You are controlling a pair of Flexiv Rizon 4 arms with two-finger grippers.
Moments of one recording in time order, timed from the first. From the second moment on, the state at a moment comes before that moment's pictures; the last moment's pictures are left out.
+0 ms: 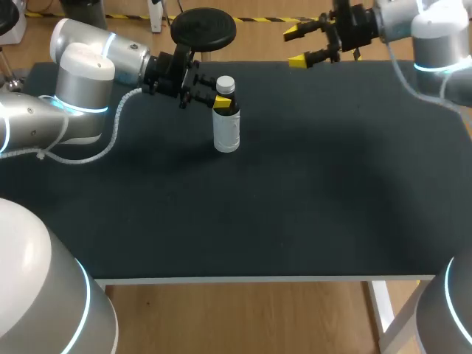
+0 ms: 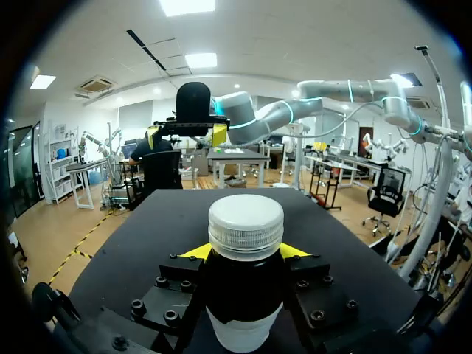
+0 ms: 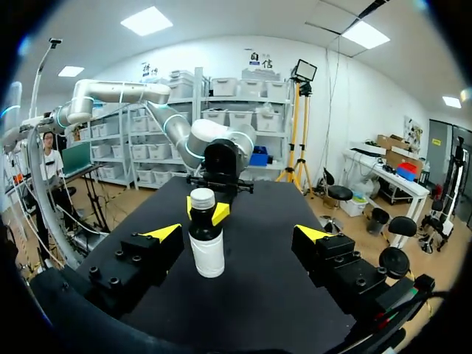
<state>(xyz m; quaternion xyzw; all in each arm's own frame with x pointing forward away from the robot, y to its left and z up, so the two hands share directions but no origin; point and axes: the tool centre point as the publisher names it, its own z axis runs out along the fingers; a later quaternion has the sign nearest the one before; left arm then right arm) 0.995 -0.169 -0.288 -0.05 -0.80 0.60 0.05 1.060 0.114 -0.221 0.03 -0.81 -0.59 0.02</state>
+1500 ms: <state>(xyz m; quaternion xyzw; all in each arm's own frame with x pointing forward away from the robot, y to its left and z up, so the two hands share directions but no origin) 0.995 -0.169 -0.288 -0.05 -0.80 0.60 0.05 1.015 0.209 -0.248 0.06 -0.82 -0.56 0.10</state>
